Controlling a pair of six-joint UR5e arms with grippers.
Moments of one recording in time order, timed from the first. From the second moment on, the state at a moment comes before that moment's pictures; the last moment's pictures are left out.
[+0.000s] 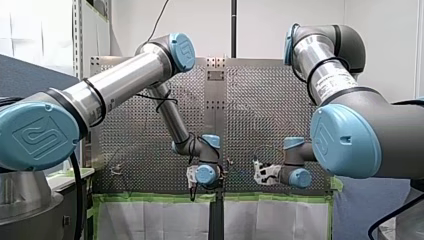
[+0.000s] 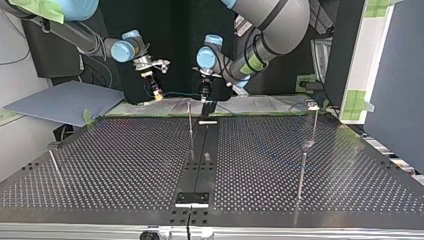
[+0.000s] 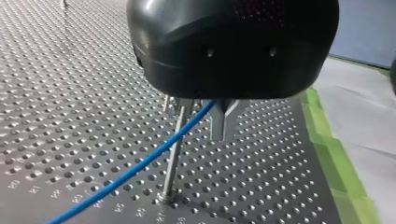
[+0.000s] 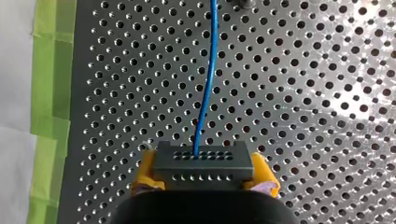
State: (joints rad) left arm -0.63 -2.56 -1.55 -2.34 -1.96 -1.77; right arm 1.85 -0.67 1.81 -1.01 1.14 1.43
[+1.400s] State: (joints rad) left arm -0.58 -2.59 -1.50 -2.33 -1.88 -1.84; right arm 1.82 -0.67 1.76 -0.98 1.14 1.43
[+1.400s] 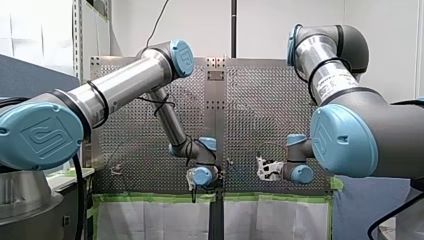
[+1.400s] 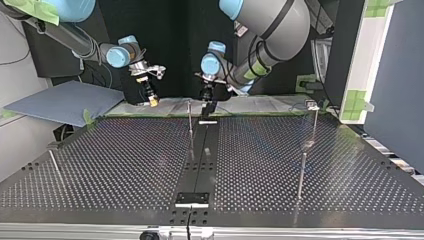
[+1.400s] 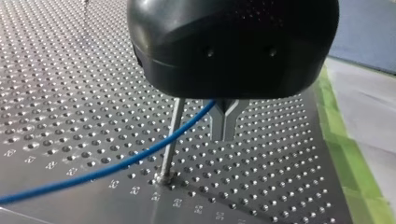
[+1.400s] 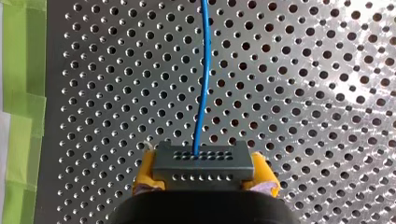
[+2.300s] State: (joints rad) left arm -0.55 -2.59 -1.41 -2.42 -1.84 -1.83; right arm 1.81 -0.67 1.70 -0.94 1.14 1.44
